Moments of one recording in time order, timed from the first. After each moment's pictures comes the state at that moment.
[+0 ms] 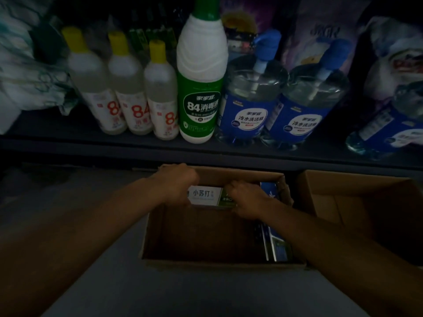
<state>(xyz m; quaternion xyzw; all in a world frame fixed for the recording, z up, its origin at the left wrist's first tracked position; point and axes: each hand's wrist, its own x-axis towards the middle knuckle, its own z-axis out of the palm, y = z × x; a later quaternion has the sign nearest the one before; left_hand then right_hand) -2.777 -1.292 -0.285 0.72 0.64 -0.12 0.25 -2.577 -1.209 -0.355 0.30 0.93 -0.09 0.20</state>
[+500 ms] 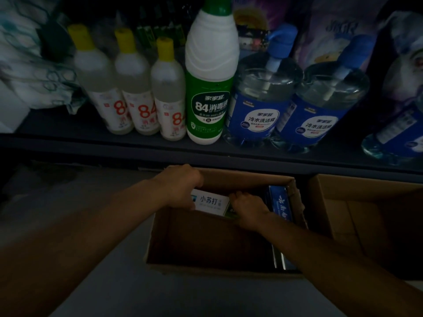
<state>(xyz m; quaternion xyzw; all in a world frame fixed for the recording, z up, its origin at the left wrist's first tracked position) -2.784 -1.290 -0.288 0.71 0.65 -0.11 0.27 -2.584 -1.220 -0.388 0.33 0.91 -0.10 0.22</state>
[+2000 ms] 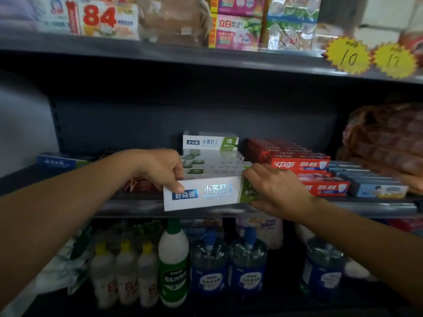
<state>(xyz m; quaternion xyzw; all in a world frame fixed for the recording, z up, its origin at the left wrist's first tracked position) -2.768 -1.243 0.150 0.68 0.72 0.07 0.16 -2.505 -1.156 0.091 0.24 0.90 0.31 -0.19</state>
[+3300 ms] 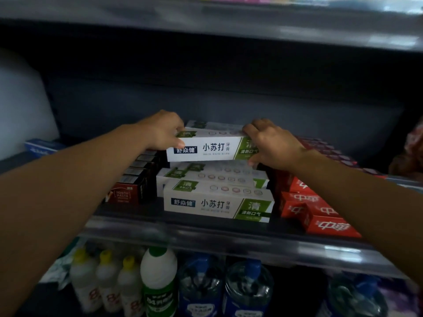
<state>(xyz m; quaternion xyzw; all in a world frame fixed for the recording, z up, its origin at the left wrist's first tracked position) -2.798 -1.101 0.181 0.60 0.79 0.13 -0.02 -2.573 -0.965 0.155 0.27 0.93 0.20 -0.15</state>
